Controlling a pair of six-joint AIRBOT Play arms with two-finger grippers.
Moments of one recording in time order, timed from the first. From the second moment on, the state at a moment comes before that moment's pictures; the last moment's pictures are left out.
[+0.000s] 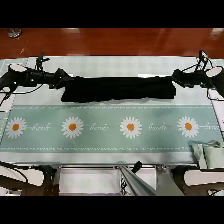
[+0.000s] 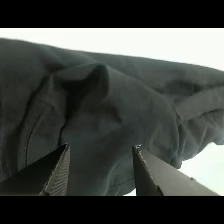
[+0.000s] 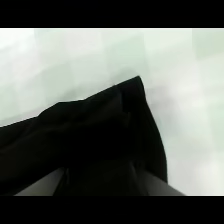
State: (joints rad) left arm 0.16 -1.69 1.28 0.63 -1.02 -1.16; right arm -0.23 -1.58 1.20 -0.96 0.68 1.31
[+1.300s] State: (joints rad) left arm 0.17 -1.57 1.33 0.63 -1.28 -1.14; right arm -0.28 -1.68 1.35 -0.77 1.04 1.30
